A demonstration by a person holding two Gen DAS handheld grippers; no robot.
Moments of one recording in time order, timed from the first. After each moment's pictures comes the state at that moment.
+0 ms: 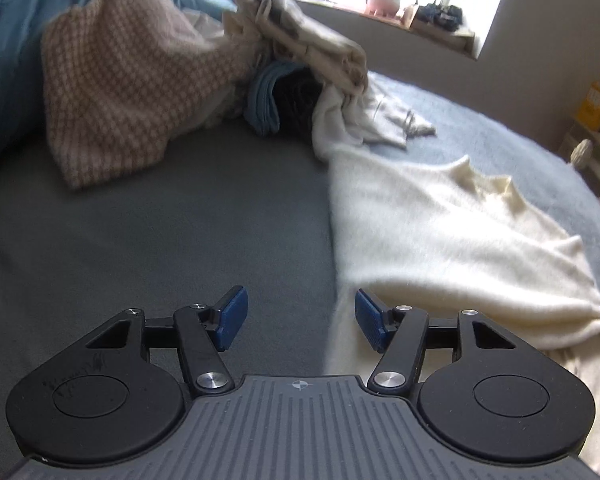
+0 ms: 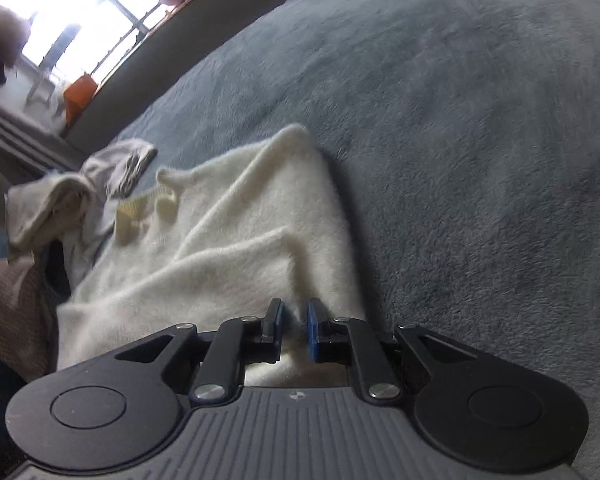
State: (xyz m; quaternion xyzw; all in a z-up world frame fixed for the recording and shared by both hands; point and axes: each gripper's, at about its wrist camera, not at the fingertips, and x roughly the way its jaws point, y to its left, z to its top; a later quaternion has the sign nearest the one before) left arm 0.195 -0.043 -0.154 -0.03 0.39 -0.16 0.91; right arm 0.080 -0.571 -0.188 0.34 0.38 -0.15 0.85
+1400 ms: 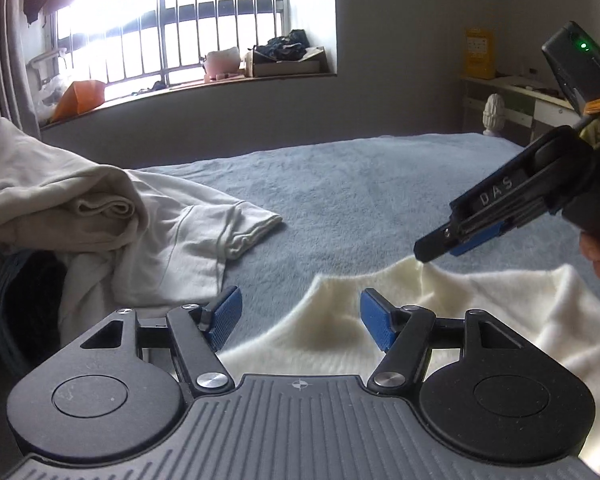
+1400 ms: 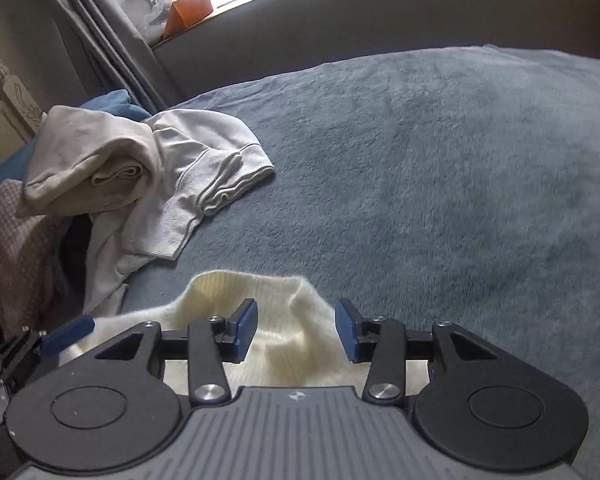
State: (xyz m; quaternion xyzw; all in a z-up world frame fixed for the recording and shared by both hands) left arm 0.322 -0.295 -0.172 0.12 0.26 -0.32 0.90; right arm 0.336 -0.513 -0.171 0.17 0.44 0.01 0.88
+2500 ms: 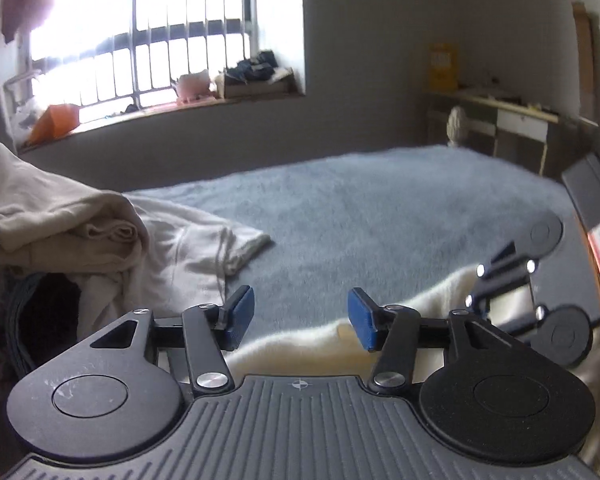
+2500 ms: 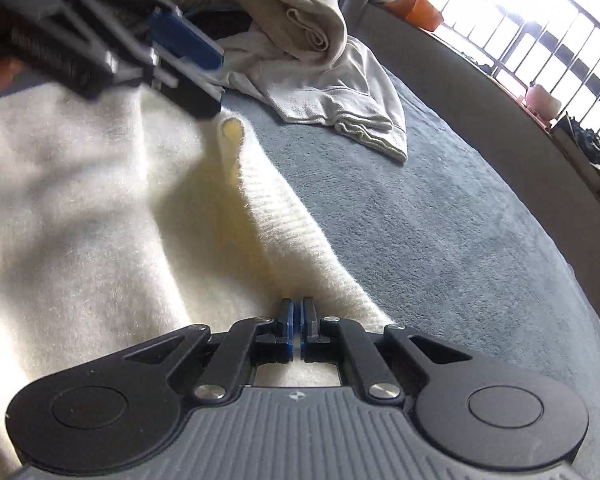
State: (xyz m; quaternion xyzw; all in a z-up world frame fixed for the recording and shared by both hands) left arm 0.297 -0.254 -0.154 0.13 0.21 -0.37 0.90; right arm 0.262 -0.418 -0.218 -0.28 0.37 0.17 0.87
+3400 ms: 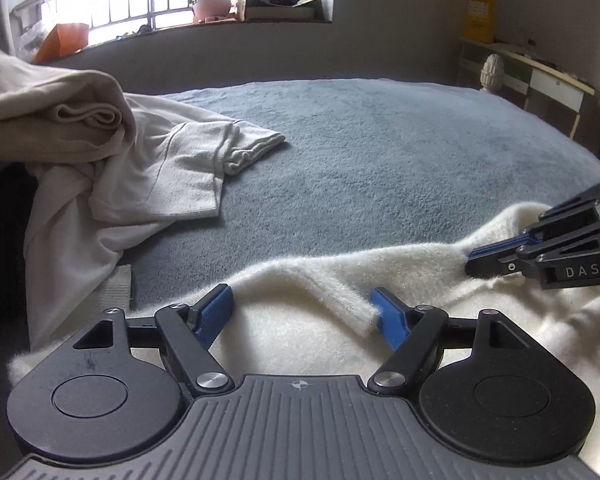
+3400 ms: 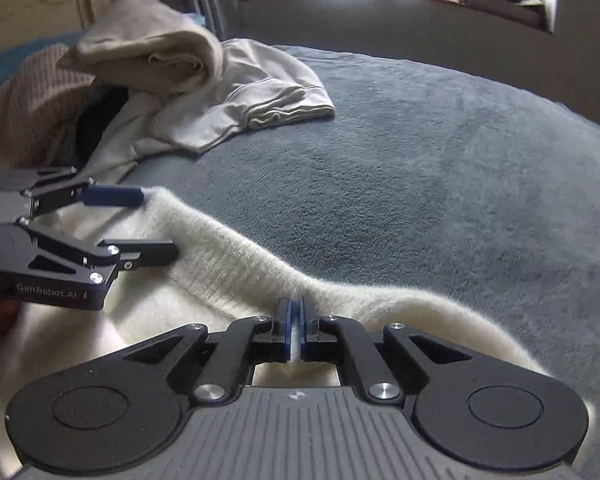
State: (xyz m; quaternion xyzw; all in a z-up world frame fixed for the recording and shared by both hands) left arm 0.336 -0.257 -0.218 0.10 0.33 -0.34 0.88; right arm 0.287 -0.471 -0.225 0.03 0.41 0.09 0.91
